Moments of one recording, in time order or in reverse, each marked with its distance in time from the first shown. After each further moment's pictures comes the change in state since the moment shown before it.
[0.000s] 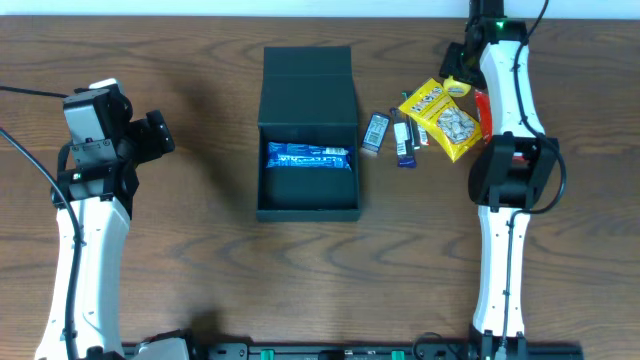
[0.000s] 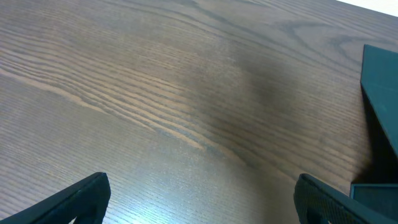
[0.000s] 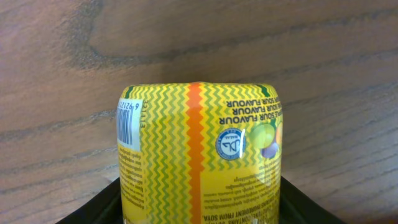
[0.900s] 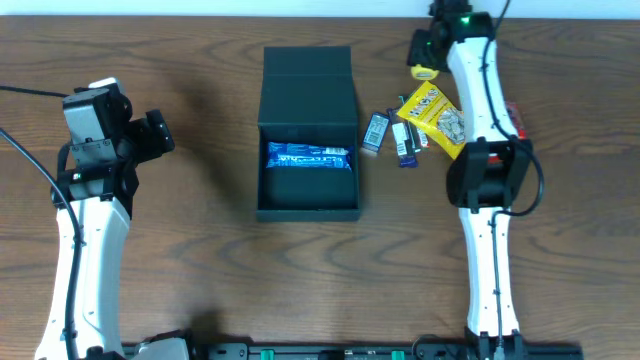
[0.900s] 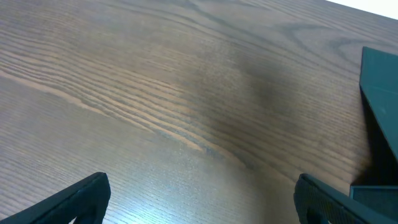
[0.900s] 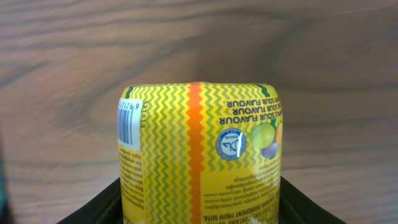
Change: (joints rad) left arm 0.000 0.000 0.000 0.006 0.000 0.000; right arm 0.139 0.014 0.101 0.040 -0.019 -0.035
